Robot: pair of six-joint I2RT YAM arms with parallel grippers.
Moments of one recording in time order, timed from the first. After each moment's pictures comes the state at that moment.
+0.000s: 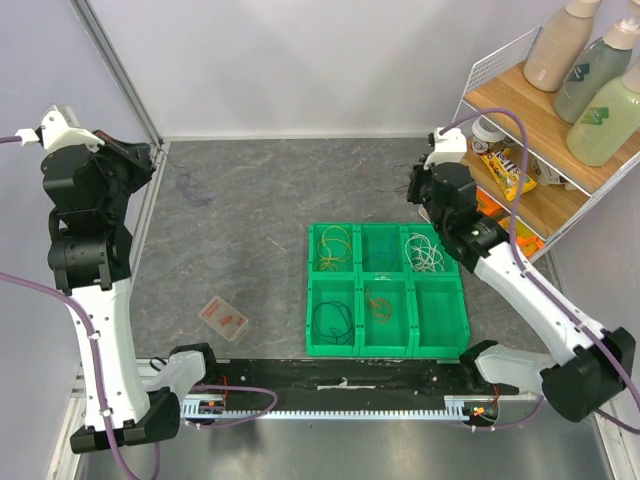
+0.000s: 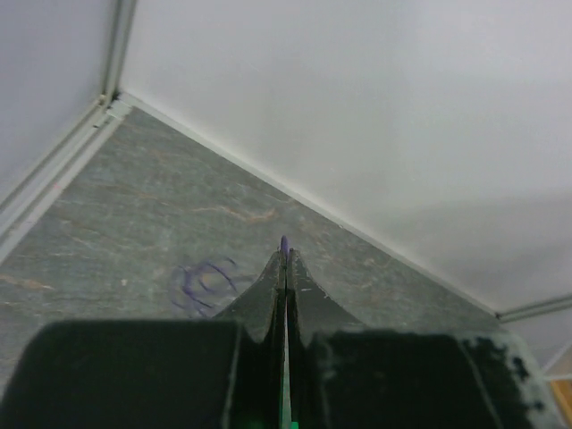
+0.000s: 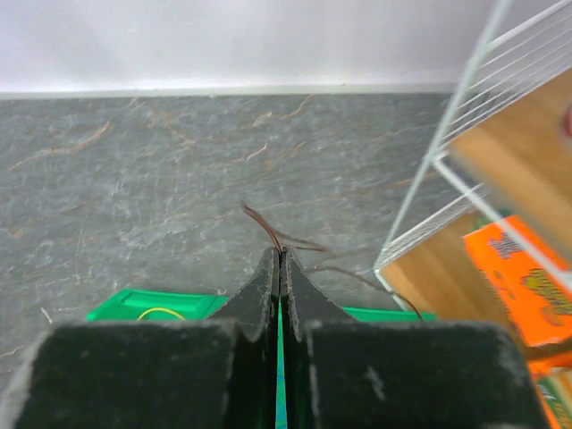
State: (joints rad) left arm 0.15 1.01 1.60 -0.68 0.01 -0.55; right arm 0.49 1.20 1.06 -0.09 0.36 0.23
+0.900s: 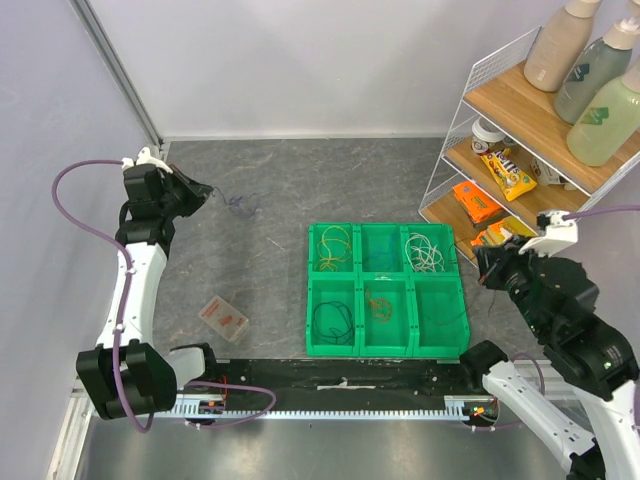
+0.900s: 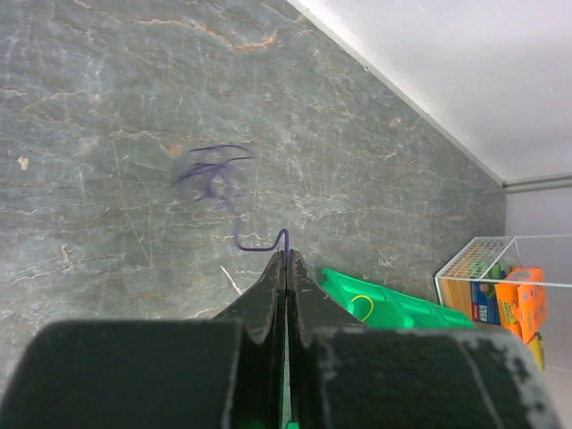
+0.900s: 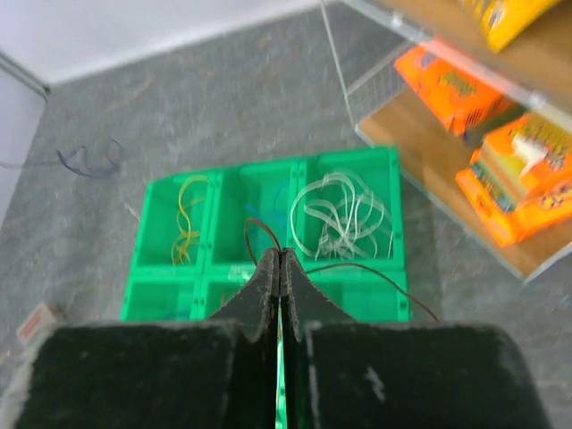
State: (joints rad) left arm 0.15 1.16 1.03 -0.33 0.26 -0.61; right arm 0.49 0.51 1.15 -0.89 0.34 0.45
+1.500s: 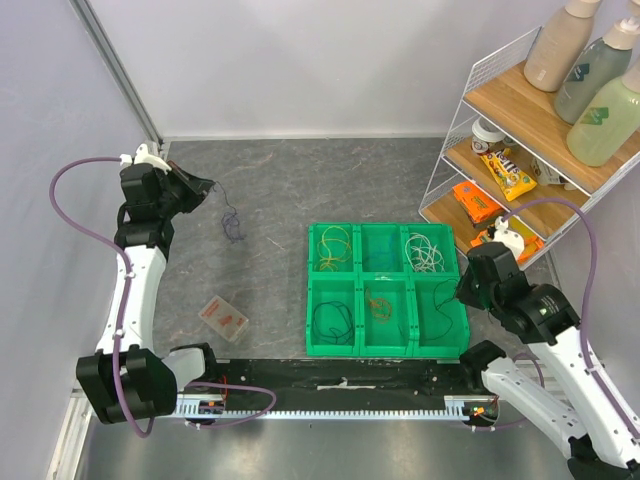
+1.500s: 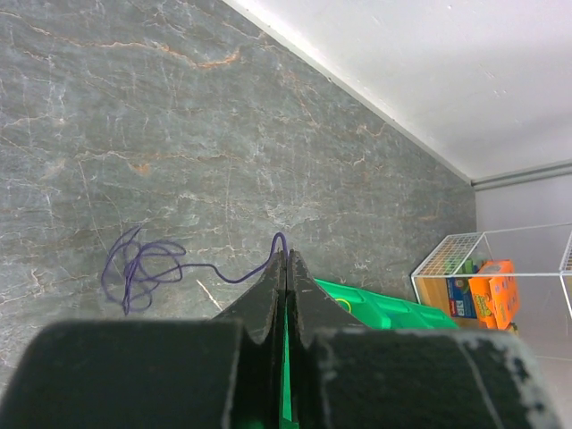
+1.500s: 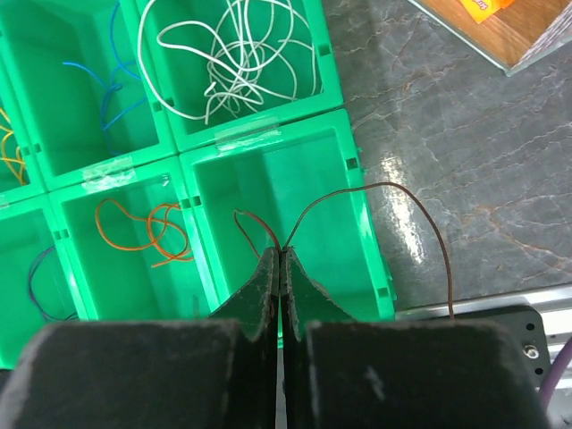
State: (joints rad) left arm 0.15 1.14 1.02 -0.26 0.31 -0.63; right arm 0.49 0.65 0.91 -1.15 0.34 0.74
